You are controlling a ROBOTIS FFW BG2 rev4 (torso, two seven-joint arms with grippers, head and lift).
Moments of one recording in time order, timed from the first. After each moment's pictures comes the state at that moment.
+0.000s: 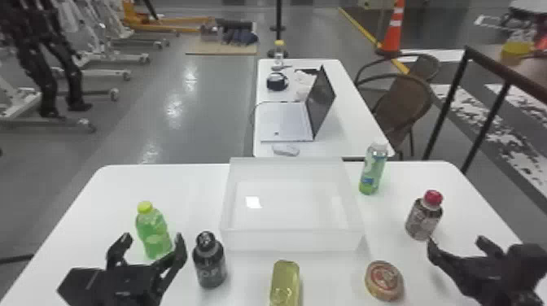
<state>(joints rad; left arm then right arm) 0.30 0.00 0.07 -1.70 0.09 -0.27 -0.12 0.01 -0.18 -0.20 -1.25 -0.16 -0.22 0.30</state>
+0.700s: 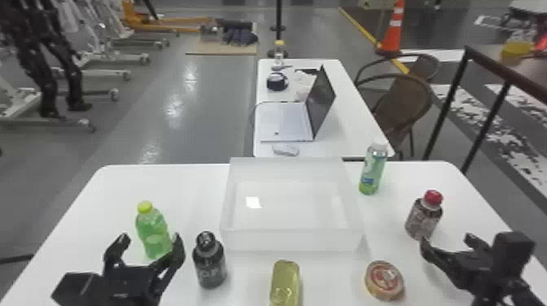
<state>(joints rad) 0.30 0.00 0.07 -1.68 0.11 -0.31 -0.12 -0.11 -0.20 -0.20 -1.08 -0.14 -0.18 0.39</state>
